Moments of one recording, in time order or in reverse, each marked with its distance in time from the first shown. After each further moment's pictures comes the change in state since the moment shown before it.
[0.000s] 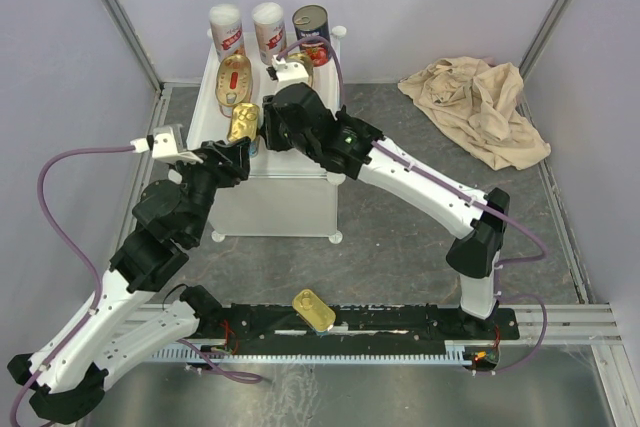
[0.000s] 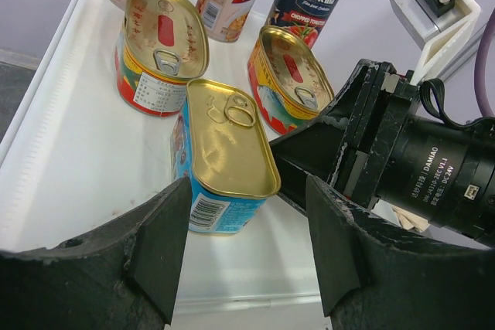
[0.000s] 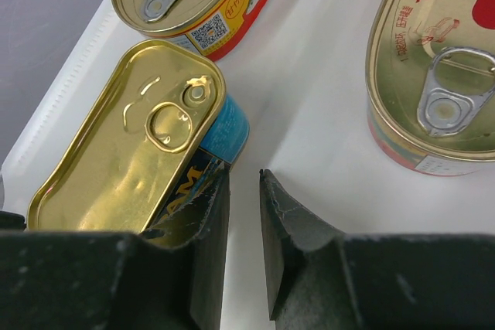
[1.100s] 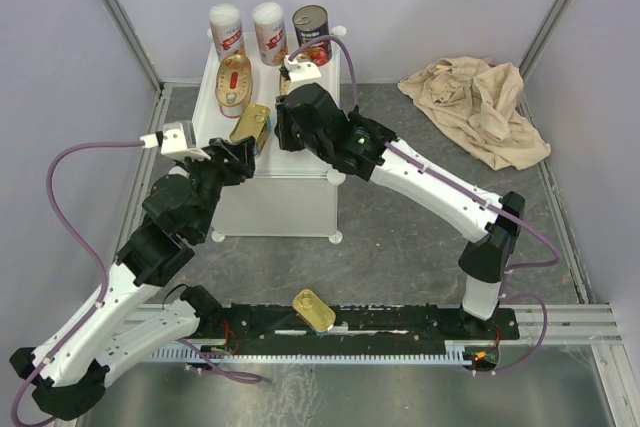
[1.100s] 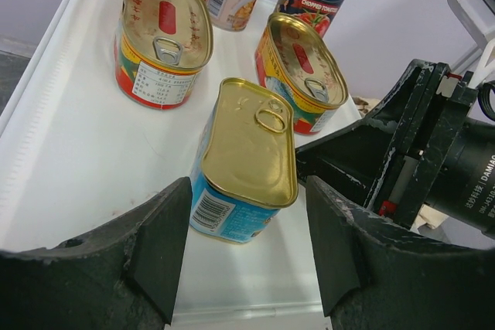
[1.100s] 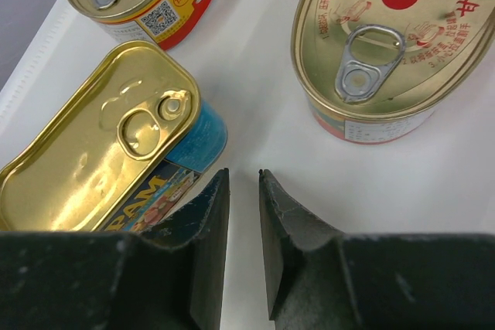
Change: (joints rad) left arm 0.000 0.039 -0.002 0.001 -0.014 -0.003; right arm -0.018 -0.076 -0.081 -0.015 0.049 -0.026
